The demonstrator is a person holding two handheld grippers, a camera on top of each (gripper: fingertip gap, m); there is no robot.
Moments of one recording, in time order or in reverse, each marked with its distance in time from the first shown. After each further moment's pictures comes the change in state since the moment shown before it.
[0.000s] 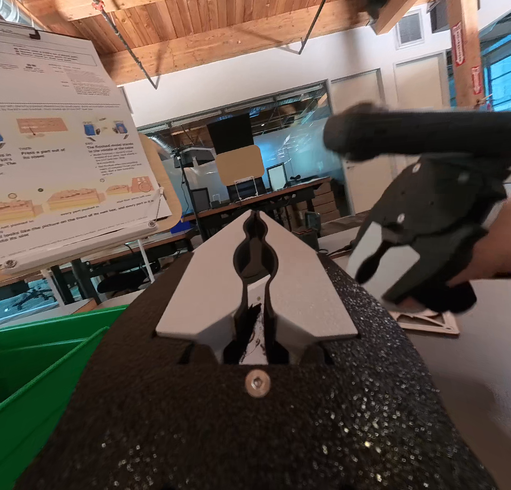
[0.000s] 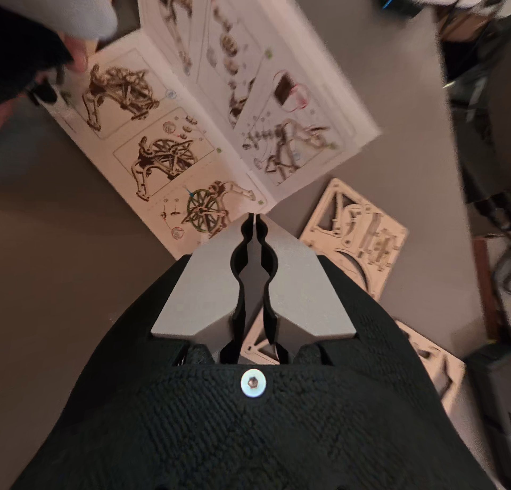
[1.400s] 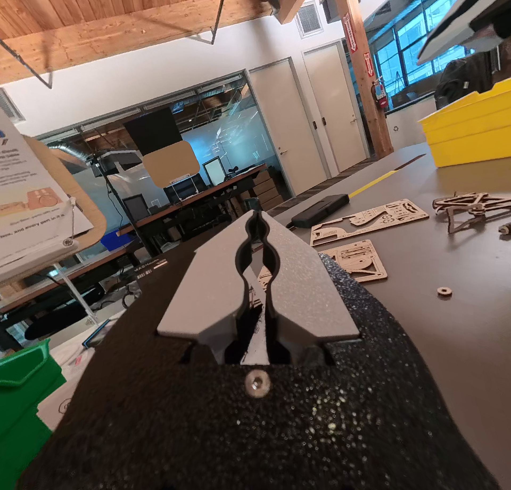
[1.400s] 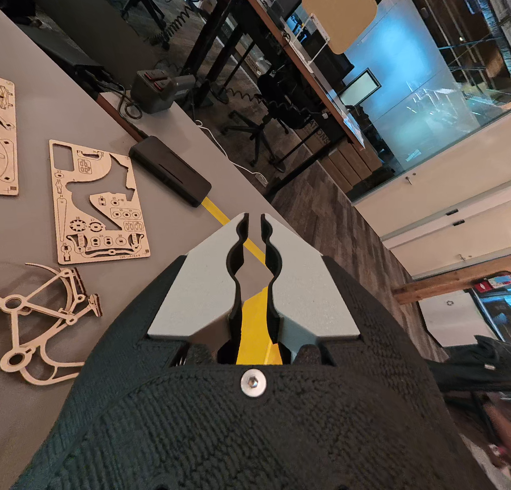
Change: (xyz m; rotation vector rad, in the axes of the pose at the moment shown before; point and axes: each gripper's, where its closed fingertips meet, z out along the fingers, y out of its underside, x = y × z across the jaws) left arm 0.053 0.019 -0.005 -0.025 0.295 0.046; right arm 0.144 0.154 -0.303 0.033 0.967 0.159
